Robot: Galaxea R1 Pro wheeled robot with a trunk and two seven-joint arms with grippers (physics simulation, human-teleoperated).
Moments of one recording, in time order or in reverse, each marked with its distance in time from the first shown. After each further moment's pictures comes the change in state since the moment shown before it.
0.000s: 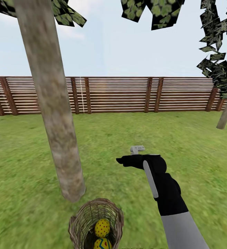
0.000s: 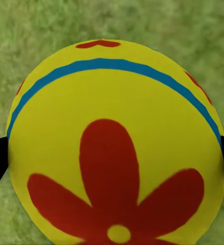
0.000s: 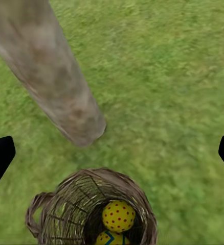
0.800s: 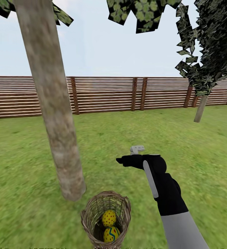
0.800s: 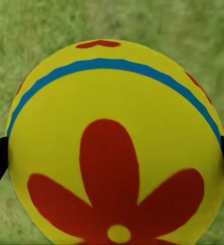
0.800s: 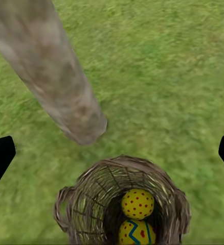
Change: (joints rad) left arm 0.001 0.000 0.001 0.010 -0.001 -0.029 0.000; right arm 0.000 0.000 0.001 -0.001 -0.003 0.000 0.000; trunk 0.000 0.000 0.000
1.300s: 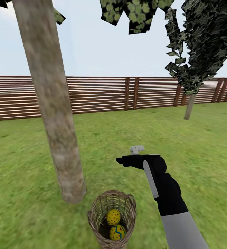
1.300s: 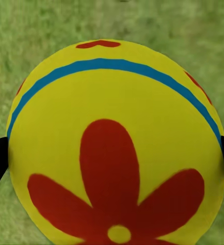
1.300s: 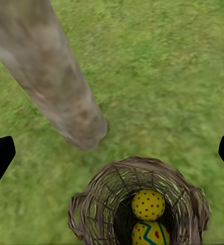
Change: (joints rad) left arm -0.001 0.000 -0.001 0.050 0.004 -0.049 -0.002; right arm 0.000 0.000 0.000 0.001 0.000 0.000 0.001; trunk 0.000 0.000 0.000
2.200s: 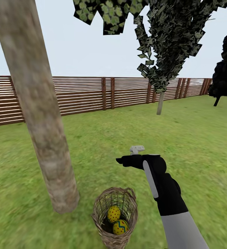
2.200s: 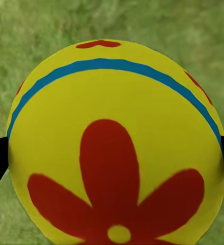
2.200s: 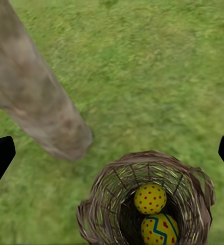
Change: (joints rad) left arm 0.000 0.000 0.002 0.002 0.003 -0.018 -0.001; right arm 0.000 0.000 0.001 0.000 0.001 0.000 -0.002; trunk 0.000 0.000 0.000
